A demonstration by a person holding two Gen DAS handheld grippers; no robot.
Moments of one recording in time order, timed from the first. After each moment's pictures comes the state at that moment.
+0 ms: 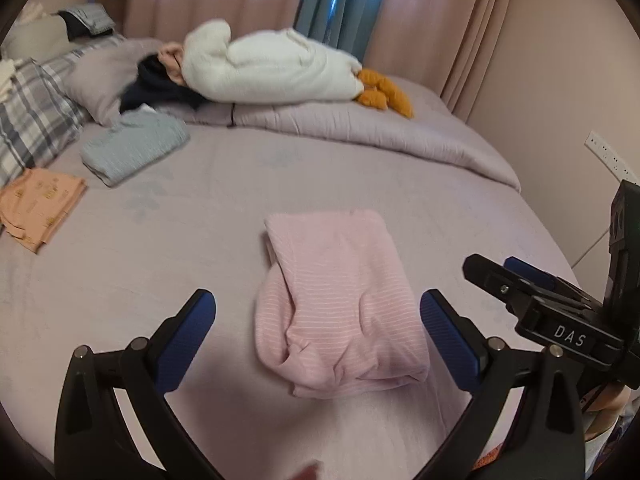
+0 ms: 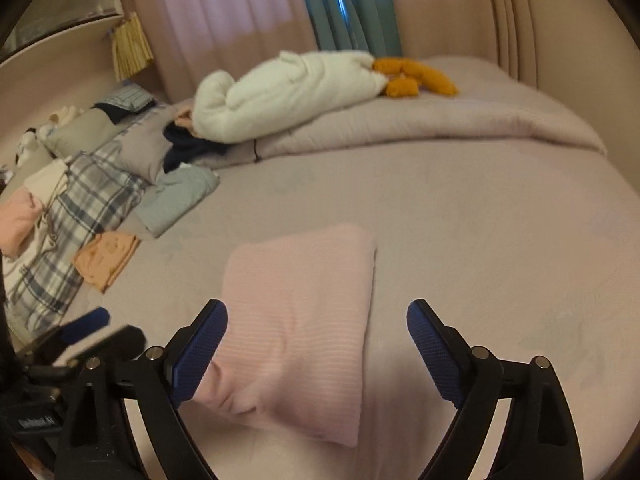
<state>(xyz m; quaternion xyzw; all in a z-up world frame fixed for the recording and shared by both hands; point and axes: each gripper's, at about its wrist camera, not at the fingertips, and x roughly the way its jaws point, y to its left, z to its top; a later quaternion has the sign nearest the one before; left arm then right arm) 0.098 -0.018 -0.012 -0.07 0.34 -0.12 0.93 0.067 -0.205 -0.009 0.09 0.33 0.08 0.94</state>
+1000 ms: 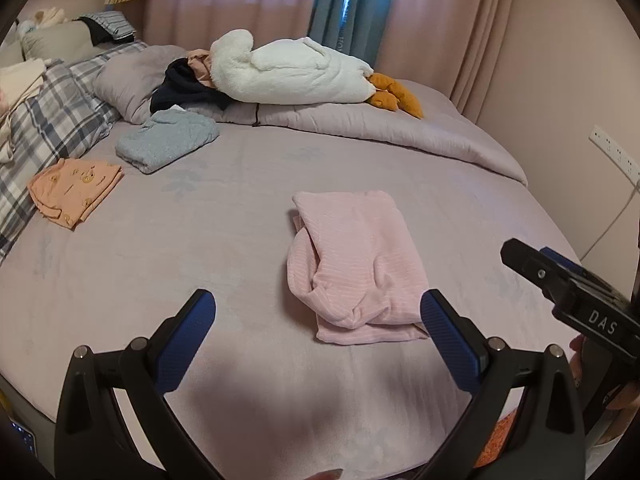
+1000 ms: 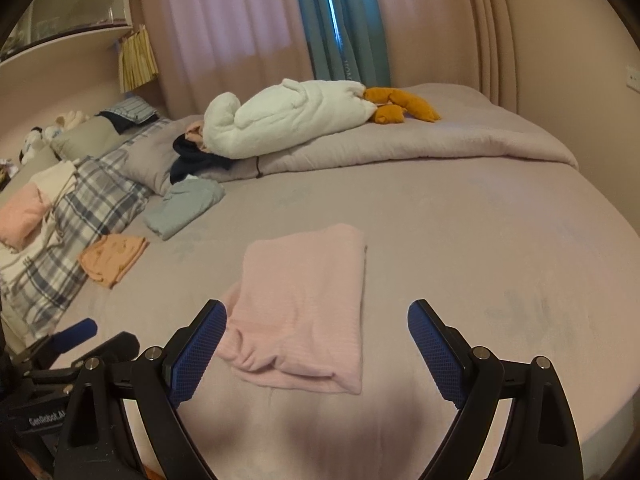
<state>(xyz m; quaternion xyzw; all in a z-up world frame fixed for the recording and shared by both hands) 0.038 -0.002 -0.020 -0.05 0.34 -0.09 0.93 0.010 -0.190 -0.003 0.08 0.29 0.05 0.95</state>
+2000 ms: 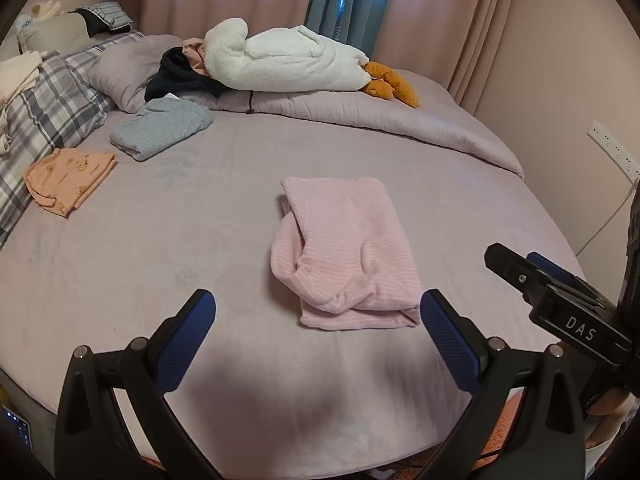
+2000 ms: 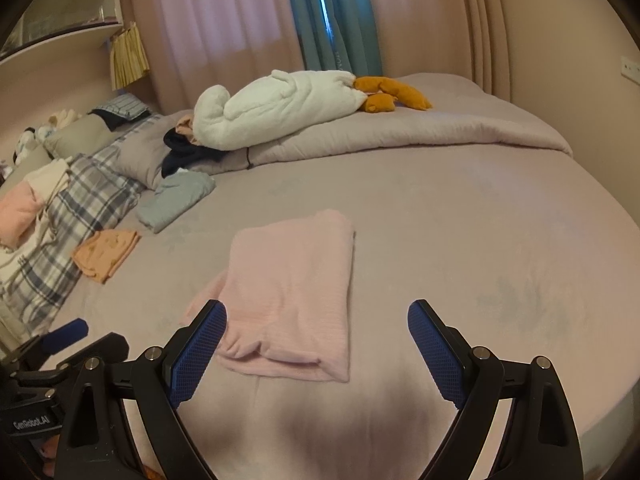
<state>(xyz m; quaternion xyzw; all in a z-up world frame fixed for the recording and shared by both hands) 0.034 -0.012 -0.023 -0.06 0.36 -0.10 0.93 0.005 -0.201 -0.014 0.09 0.31 0.05 0.95</state>
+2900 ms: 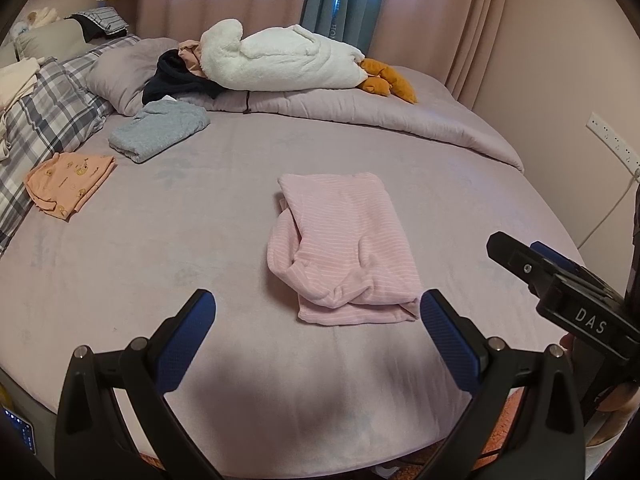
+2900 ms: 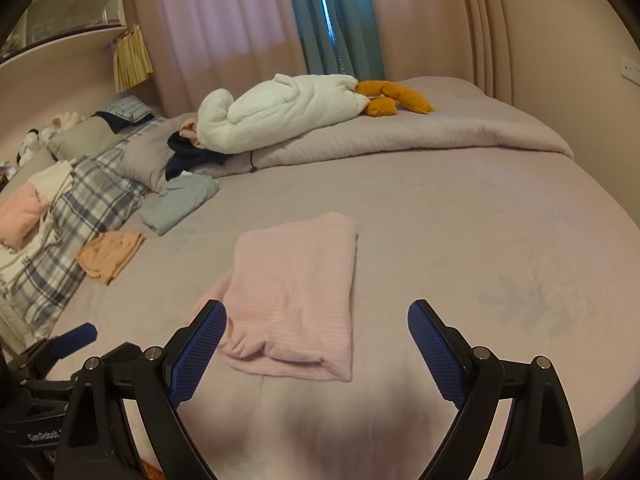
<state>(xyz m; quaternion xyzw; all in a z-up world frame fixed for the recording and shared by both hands) 0.030 -0.014 -0.025 -0.05 0.36 -0.10 0.93 0.004 -0.202 -0.009 0.09 0.31 0.05 0.95</state>
